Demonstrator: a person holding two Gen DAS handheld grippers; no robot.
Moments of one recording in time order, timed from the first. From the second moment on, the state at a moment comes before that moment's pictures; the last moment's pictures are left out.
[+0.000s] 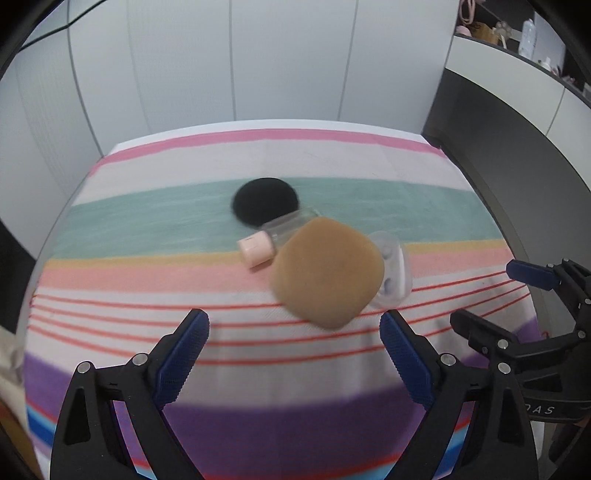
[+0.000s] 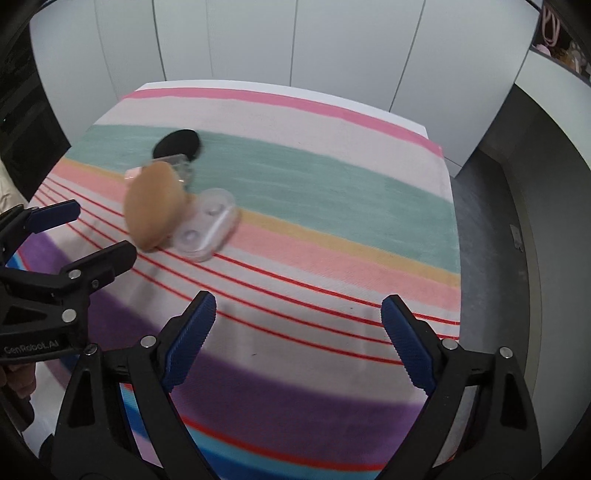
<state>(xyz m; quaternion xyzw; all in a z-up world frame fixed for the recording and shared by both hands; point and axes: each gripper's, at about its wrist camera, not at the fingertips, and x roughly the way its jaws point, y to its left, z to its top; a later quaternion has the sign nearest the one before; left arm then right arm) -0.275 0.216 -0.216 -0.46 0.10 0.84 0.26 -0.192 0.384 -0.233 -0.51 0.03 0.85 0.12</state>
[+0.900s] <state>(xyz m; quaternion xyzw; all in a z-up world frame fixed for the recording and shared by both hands) -0.289 0.175 -0.231 -0.48 0.11 0.85 0.20 -0.256 0.345 -0.253 -0.47 0.04 0.88 0.08</state>
